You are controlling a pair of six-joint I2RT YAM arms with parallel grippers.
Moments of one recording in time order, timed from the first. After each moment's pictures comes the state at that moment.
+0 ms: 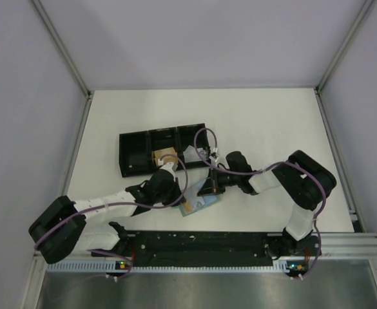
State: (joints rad) left arm -0.81 1.22 0.42 -0.01 0.04 -0.79; right arm 0.66 1.78 0.58 0.56 -0.72 0.78
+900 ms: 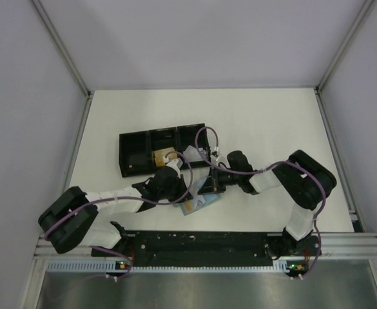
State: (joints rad) left arm -0.81 1.32 0.44 0.13 0.10 -0.83; right arm 0.65 1.78 0.58 0.59 -0.73 0.79
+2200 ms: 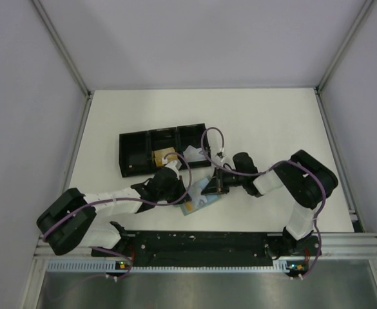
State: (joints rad) left arm -0.81 1.31 0.43 0.10 0.10 -0.83; right arm 0.61 1.78 0.52 0.68 -0.76 0.82
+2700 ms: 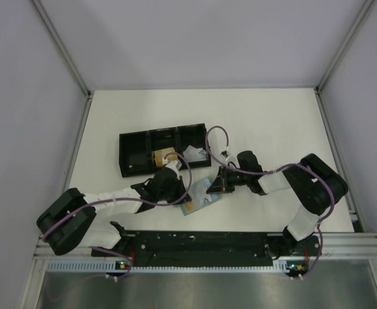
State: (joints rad) left arm -0.81 1.31 0.43 0.10 0.10 -0.83; right arm 0.55 1.71 0.50 0.53 -0.74 0.72
